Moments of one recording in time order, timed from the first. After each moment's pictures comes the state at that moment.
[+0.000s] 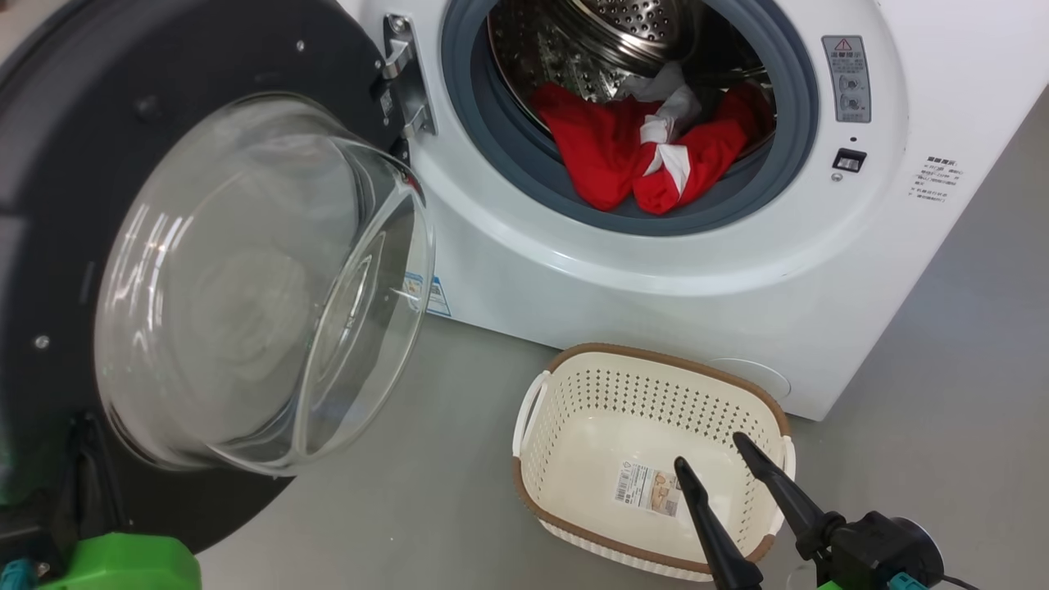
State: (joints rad) left arm 0.00 0.31 -0.11 -0.03 -0.33 0.36 -0.10; right arm 0.12 -0.05 0.20 -0.14 0.17 0.13 -0.13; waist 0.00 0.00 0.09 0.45
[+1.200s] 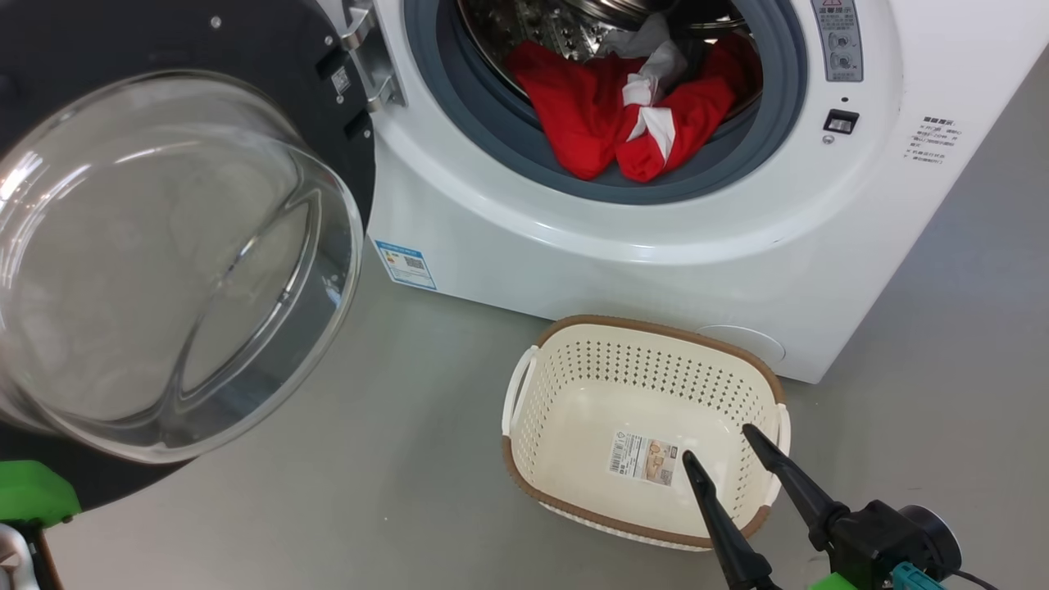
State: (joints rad) left arm -0.25 0.36 0.03 0.34 -0.42 0.33 -0.23; right arm 0.12 -0.07 0.18 -0.19 0.13 0.13 -0.07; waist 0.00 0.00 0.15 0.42
